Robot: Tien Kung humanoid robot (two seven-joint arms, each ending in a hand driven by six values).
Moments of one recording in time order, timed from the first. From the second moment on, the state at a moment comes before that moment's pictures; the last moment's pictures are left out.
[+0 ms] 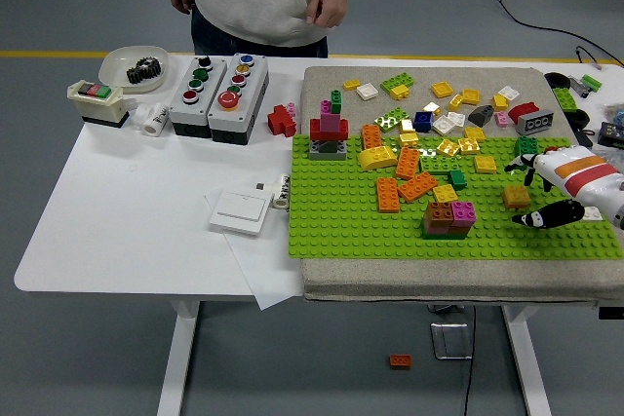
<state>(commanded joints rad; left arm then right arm) -0.20 0.12 -0.31 -0.31 0.89 0.15 0.38 0.53 -0.57 0.89 1.01 -2.13 -0.11 0.24</state>
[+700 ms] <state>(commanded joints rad) -0.20 0.12 -0.31 -0.31 0.88 0.15 0.38 0.64 -0.53 0.80 0.89 -2.04 -0.07 0.21</state>
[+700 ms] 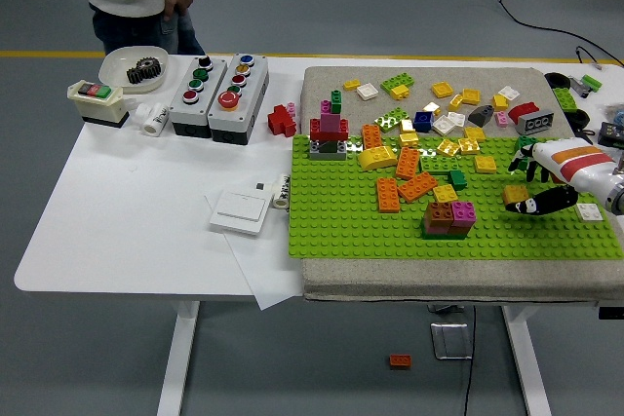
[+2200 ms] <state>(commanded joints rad) -0.20 0.12 -0.30 -0.31 0.88 0.15 0.38 0.68 -0.49 0.76 0.78 -2.07 -0.06 0.22</state>
